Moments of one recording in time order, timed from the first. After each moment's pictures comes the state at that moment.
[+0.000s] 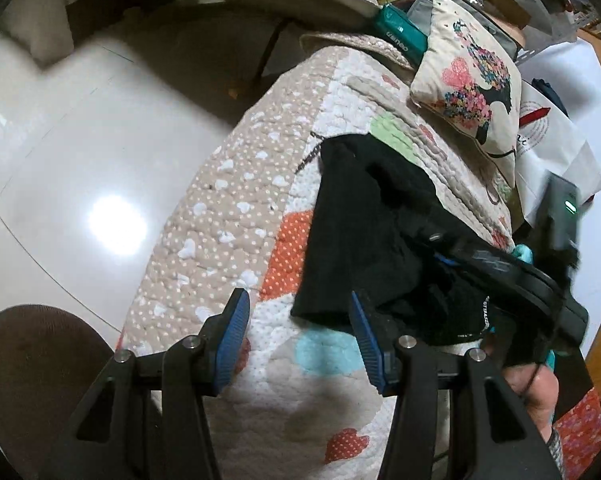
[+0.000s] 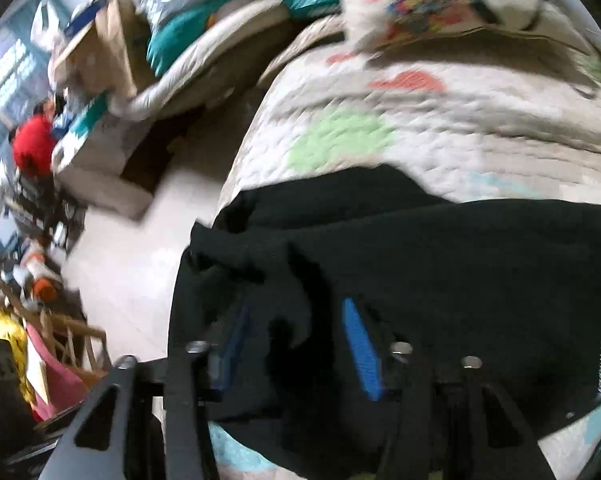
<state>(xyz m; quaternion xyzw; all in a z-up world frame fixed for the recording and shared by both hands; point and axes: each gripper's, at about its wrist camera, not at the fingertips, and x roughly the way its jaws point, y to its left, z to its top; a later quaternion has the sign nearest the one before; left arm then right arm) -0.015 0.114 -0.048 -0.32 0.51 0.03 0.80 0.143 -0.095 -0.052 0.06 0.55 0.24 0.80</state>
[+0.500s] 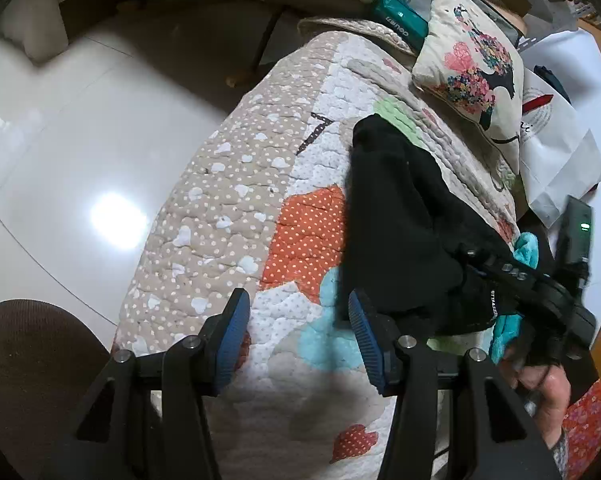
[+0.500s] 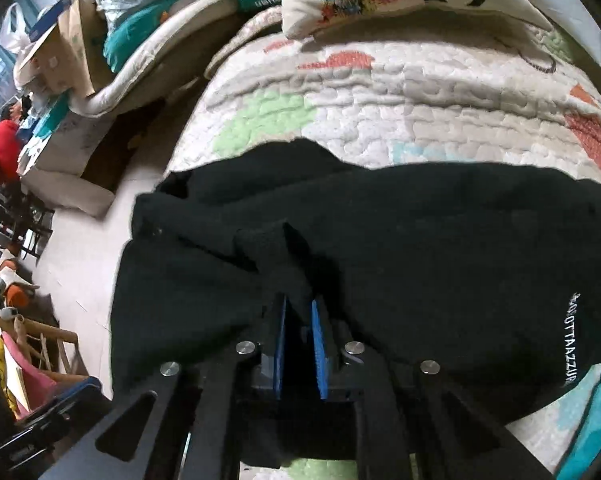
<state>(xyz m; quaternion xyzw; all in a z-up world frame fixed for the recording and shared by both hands) -0.013 0.110 -0.061 -0.31 0.52 0.03 0.79 0.141 -0.143 -0.055 0.05 0.55 0.16 0.81</state>
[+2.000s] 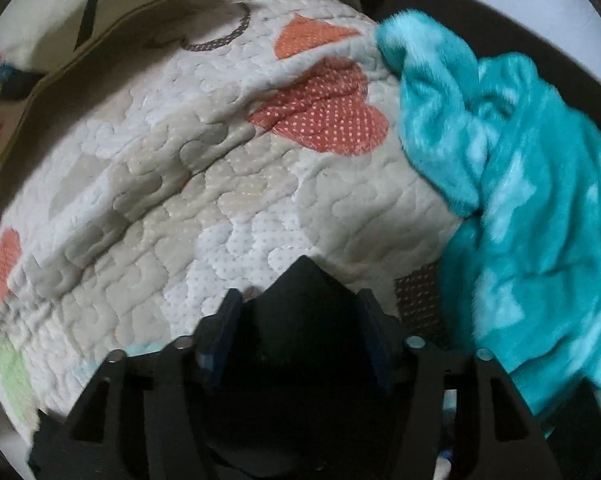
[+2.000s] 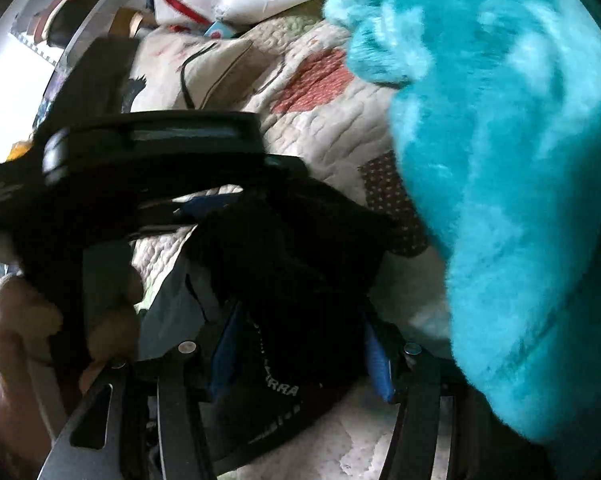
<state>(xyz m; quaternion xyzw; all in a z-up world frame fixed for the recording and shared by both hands) 0.246 -0.284 -0.075 0.13 0.58 -0.27 0.76 0.078 -0.351 -0.099 0.36 0.41 0.00 0.84</state>
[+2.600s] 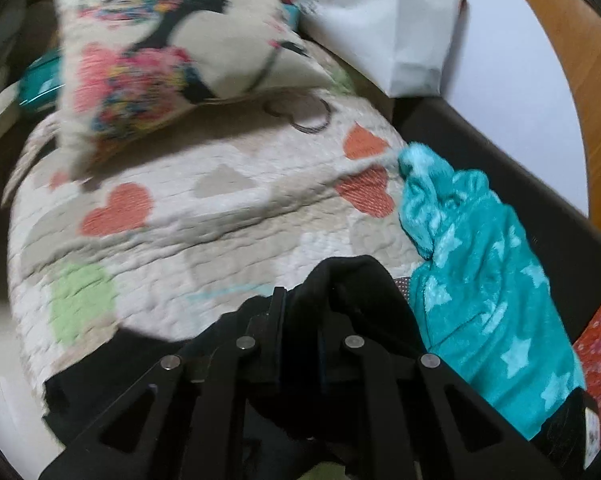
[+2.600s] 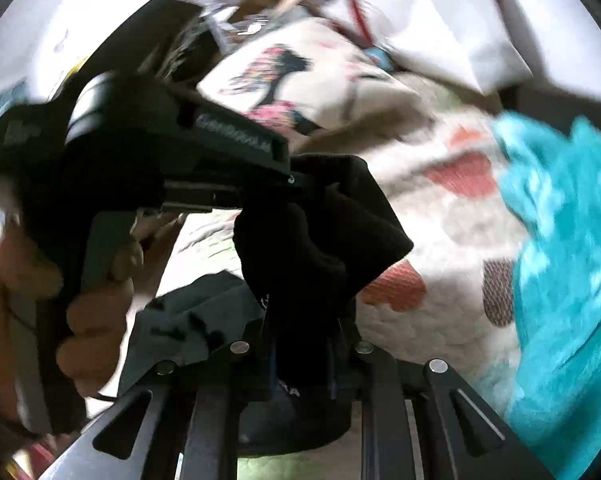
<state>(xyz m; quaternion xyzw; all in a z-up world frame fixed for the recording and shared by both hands) 0.212 -0.137 0.028 -0.04 0.51 -0.25 0.82 0.069 -0.245 -0.002 0.14 0.35 0.10 0.92</state>
